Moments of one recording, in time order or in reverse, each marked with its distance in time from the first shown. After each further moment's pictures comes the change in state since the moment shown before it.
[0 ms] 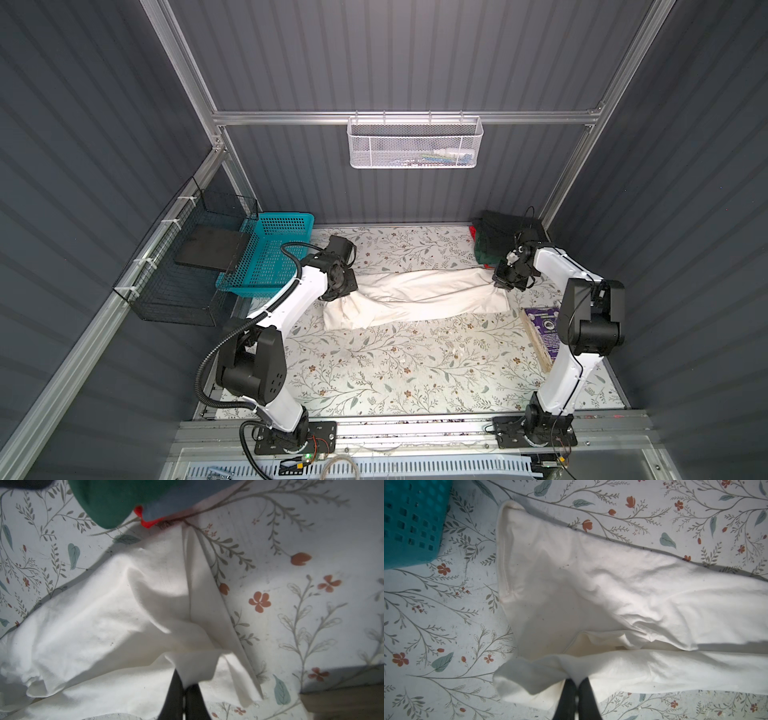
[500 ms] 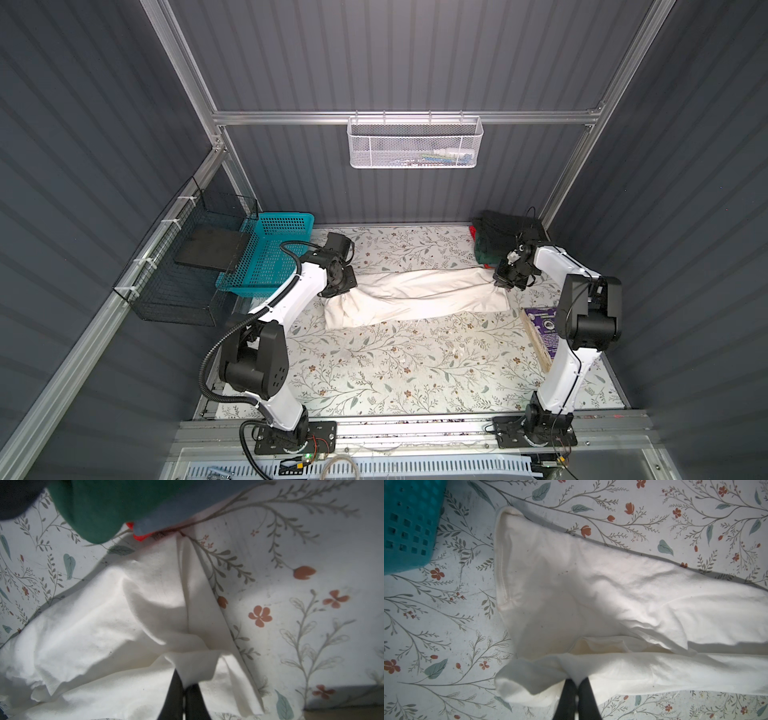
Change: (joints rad) left arm 0.026 0.042 0.027 0.002 0.024 0.000; right arm -0.019 0.052 0.035 0.002 -0.023 0.000
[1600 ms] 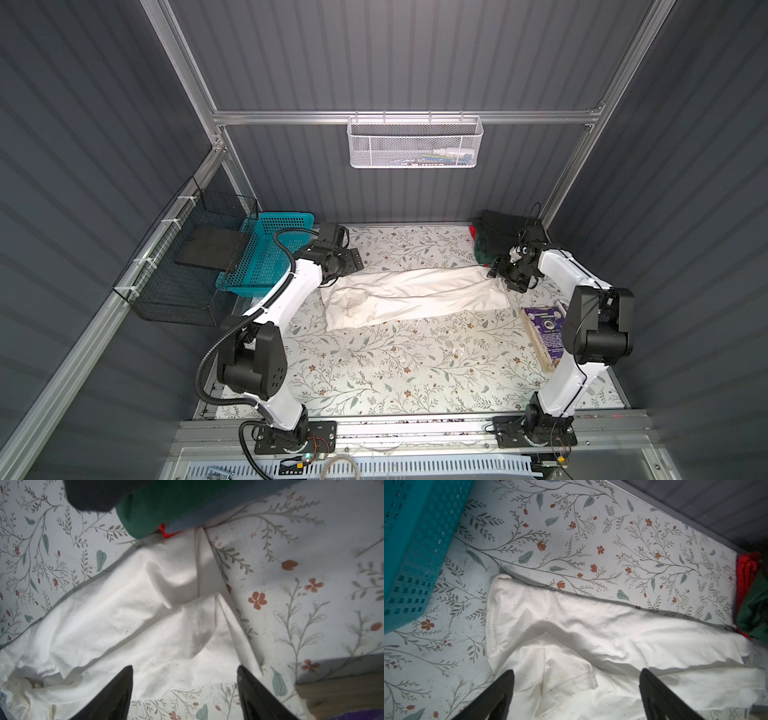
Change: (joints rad) left arm 0.025 -0.049 0.024 0.173 0.050 0.003; right arm 0.028 -0.151 -0.113 0.057 0.014 0.006
